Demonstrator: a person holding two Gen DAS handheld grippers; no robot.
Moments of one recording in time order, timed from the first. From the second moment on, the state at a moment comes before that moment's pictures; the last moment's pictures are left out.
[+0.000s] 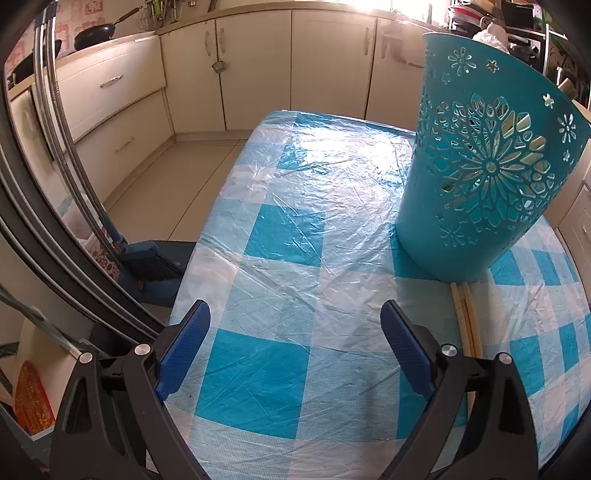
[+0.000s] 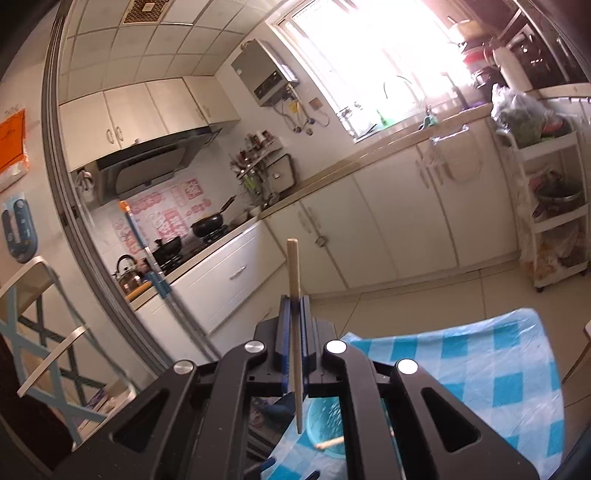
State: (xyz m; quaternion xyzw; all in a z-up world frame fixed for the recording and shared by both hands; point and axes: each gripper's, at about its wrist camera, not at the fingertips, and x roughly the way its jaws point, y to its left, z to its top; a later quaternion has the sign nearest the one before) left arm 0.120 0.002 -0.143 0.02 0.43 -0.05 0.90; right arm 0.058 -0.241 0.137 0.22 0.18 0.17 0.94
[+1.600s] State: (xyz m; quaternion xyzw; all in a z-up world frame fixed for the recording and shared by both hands) left arm 0.114 -0.002 -0.141 0.03 0.43 -0.04 0.90; right arm -0.025 -0.182 -0.089 0.12 0.43 0.04 0.89
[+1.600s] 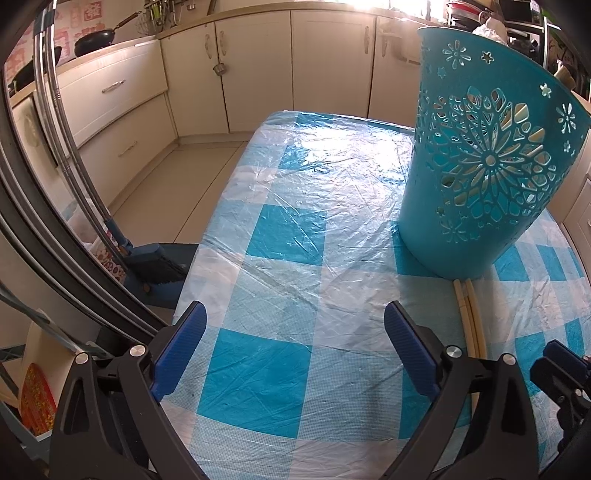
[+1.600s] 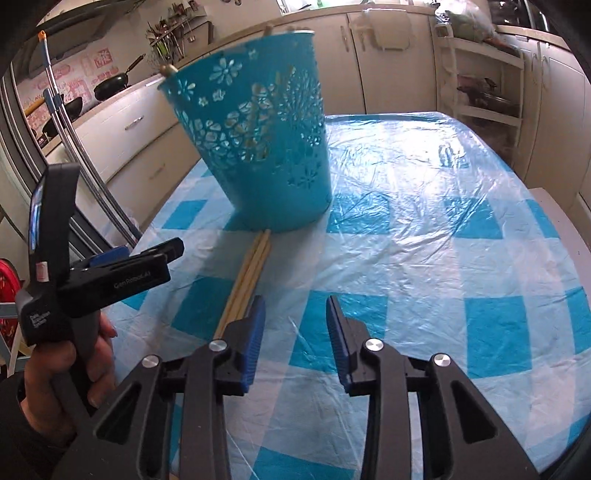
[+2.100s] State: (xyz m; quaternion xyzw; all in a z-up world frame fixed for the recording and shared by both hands) left arm 0.116 -0.005 -0.143 0.03 0.43 -0.05 0.90; right arm 0.005 -0.154 -0.106 0.08 0.45 0.02 0.89
